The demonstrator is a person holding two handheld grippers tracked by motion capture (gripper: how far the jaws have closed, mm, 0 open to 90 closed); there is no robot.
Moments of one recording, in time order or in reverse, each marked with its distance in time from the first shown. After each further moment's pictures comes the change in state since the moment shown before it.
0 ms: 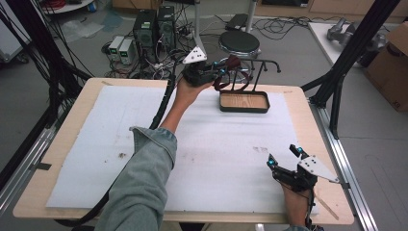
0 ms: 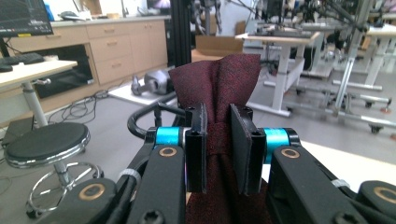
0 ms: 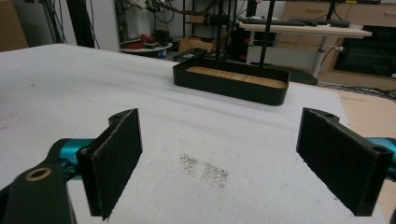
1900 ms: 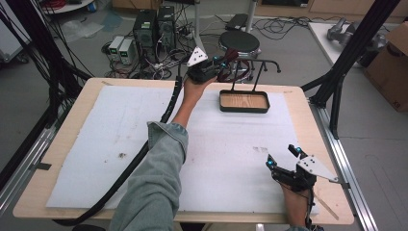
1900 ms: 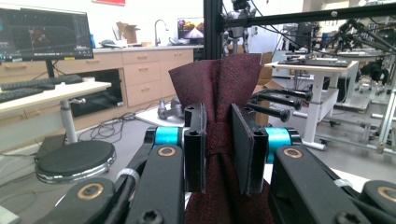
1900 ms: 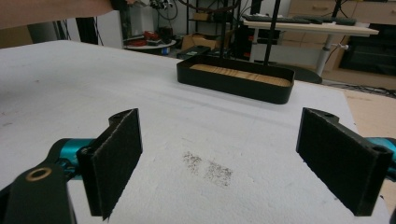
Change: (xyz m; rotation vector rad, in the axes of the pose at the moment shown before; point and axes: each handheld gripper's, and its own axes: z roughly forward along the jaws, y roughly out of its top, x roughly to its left) left arm 0.029 -0.032 0.032 -0.108 0.124 0.036; right arm 0.001 0.000 0.001 0.009 0.014 -0.007
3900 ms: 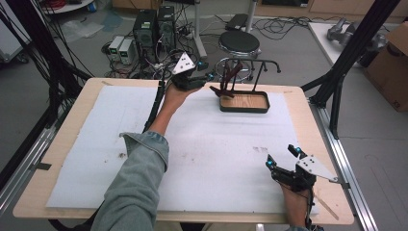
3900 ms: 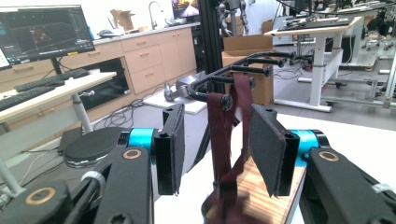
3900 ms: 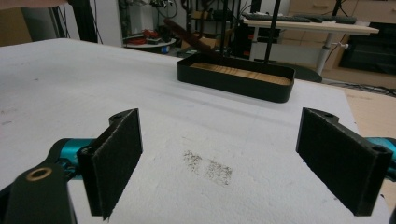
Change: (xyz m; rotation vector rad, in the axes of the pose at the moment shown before) left arm -0.001 0.009 -0.062 0.098 -0.011 0.113; right arm 0.001 0.000 0.001 0.006 -0.002 0.000
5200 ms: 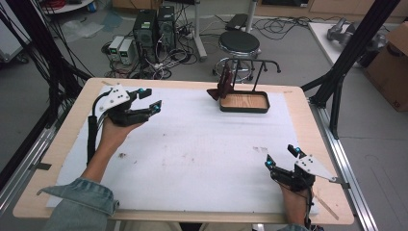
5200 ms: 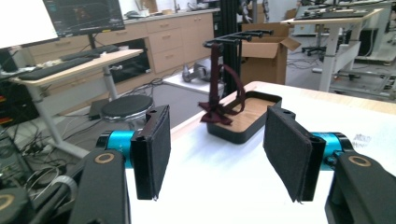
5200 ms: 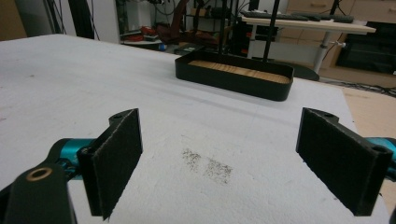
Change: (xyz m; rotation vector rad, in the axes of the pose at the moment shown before) left arm -0.025 -0.007 -0.207 0.071 0.101 -0.046; right arm 0.002 0.000 0.001 0.011 -0.012 -0.011
